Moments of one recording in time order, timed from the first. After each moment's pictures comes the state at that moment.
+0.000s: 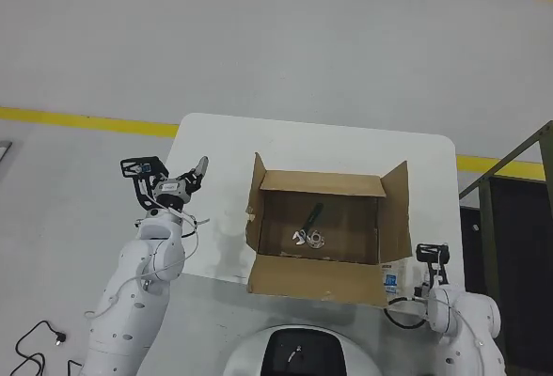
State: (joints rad) left arm 1.18 -1.27 -1.39 -1.59 1.06 0.12 -0.08; right arm -1.50 -1.54 1.74 -1.80 -1.71 0.01 1.22
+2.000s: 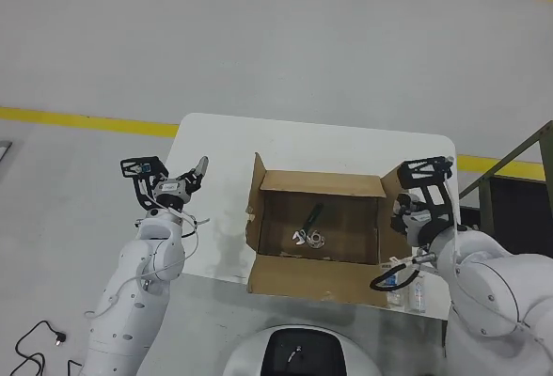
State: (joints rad) left arm 1.18 -1.27 -1.39 -1.59 1.06 0.12 -0.08; right arm -1.23 -1.48 1.50 -2.35 -1.41 0.01 1.54
